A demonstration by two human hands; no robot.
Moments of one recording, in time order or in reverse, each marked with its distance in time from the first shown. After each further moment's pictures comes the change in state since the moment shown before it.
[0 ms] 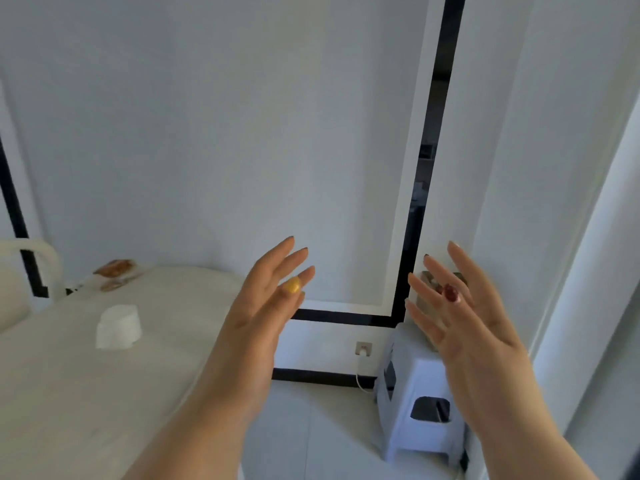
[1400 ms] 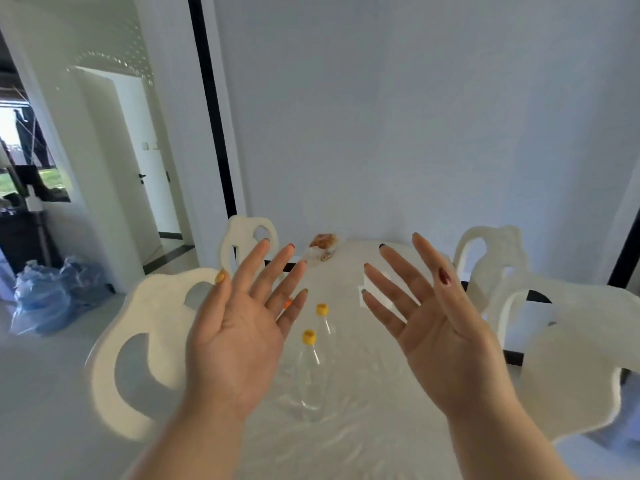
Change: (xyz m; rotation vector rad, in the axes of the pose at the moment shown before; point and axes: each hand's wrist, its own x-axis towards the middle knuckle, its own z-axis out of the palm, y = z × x) left_hand -0.161 0.200 -0.657 -0.280 0.201 -0.086; right_hand -0.169 0.125 0.681 0.668 -0.249 0.320
